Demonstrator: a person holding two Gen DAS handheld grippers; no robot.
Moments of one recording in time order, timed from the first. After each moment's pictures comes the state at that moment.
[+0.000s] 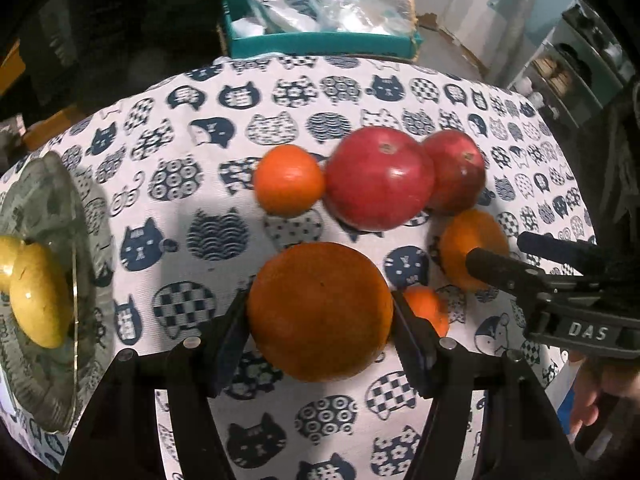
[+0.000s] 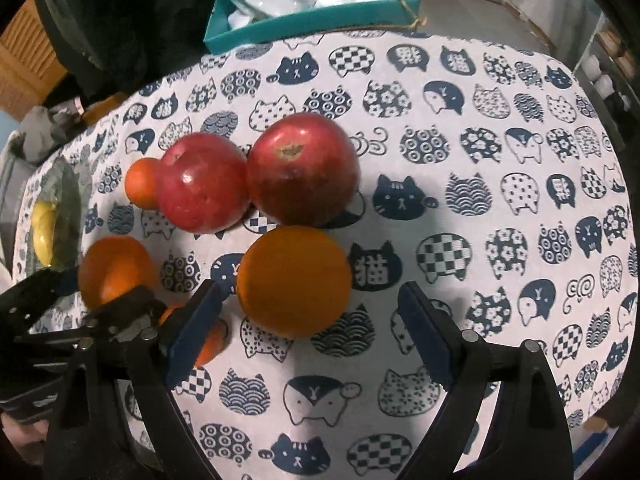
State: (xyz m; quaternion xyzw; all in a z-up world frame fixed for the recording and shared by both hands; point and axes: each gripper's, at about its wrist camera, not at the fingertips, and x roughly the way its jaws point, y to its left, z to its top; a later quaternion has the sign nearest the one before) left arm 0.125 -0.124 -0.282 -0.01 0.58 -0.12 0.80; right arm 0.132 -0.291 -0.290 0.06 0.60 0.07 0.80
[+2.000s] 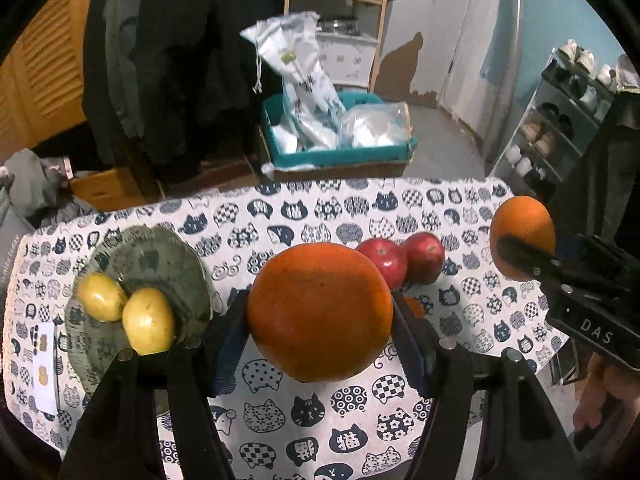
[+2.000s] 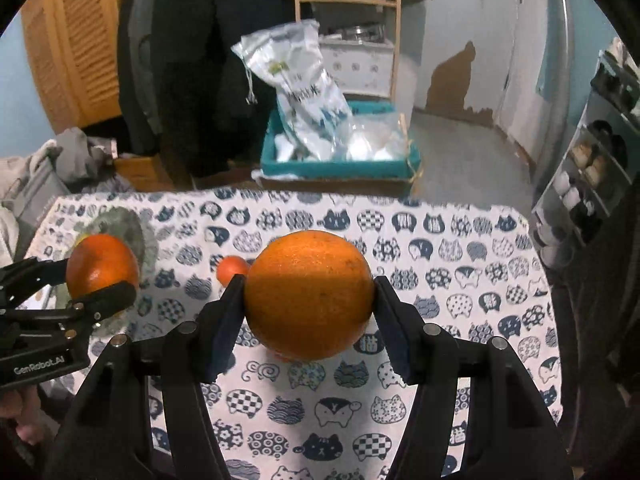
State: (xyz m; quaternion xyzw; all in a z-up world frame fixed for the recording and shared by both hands) left arm 0.077 -0.077 -0.152 -0.01 0.45 -0.10 0.89; right arm 0.078 -0.252 -0.148 -0.01 0.41 0.08 0.91
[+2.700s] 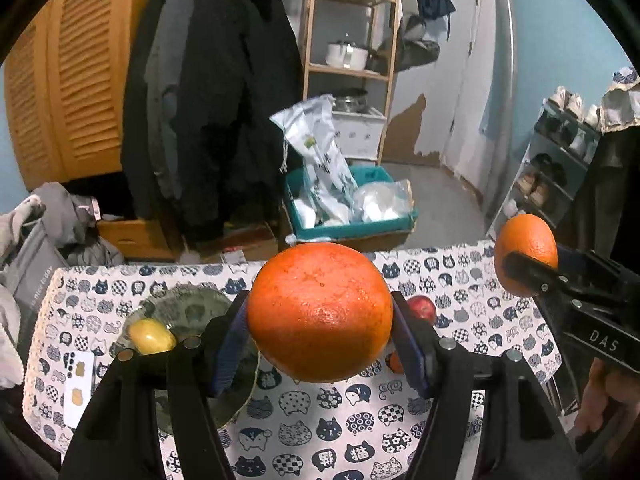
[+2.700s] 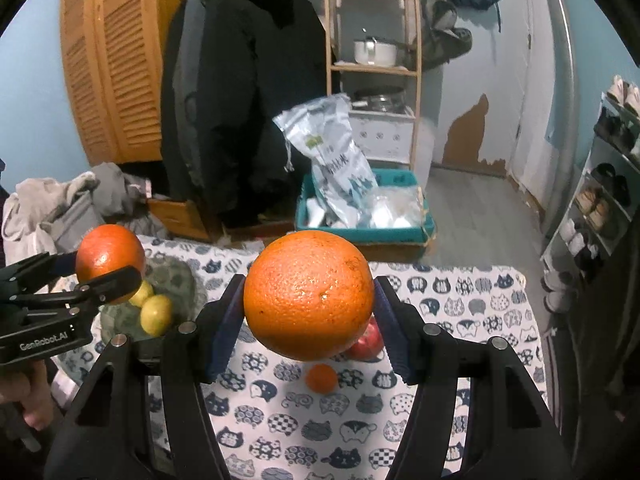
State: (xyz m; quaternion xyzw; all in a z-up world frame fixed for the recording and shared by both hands) left arm 0.041 -0.038 -0.072 -0.03 0.35 -0.08 0.93; right arm 0.047 -0.230 -0.071 -0.01 0.32 0.12 0.94
